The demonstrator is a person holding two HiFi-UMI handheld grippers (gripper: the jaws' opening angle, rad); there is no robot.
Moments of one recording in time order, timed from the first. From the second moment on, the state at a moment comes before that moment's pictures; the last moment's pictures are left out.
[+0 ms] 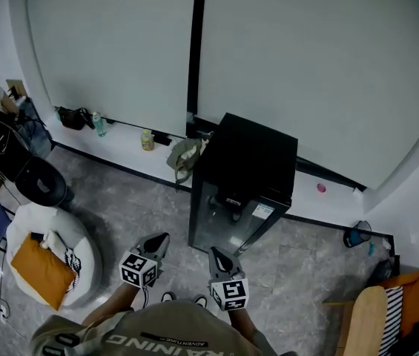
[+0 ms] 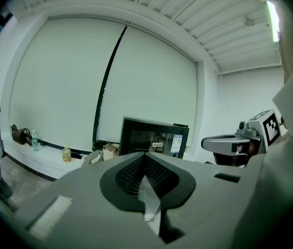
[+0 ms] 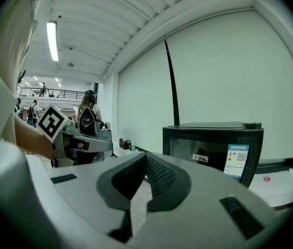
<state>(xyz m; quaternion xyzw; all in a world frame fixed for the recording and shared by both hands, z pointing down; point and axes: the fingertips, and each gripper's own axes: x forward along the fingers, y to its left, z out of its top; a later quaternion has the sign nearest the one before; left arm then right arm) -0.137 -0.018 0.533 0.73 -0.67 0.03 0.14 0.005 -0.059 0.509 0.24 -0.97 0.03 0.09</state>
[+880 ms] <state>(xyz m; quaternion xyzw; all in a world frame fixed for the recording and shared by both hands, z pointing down) -0.131 -0.024 0.543 0.74 -0.66 0.04 0.14 0.003 -0.069 0.534 0.24 -0.96 0.04 0.11</state>
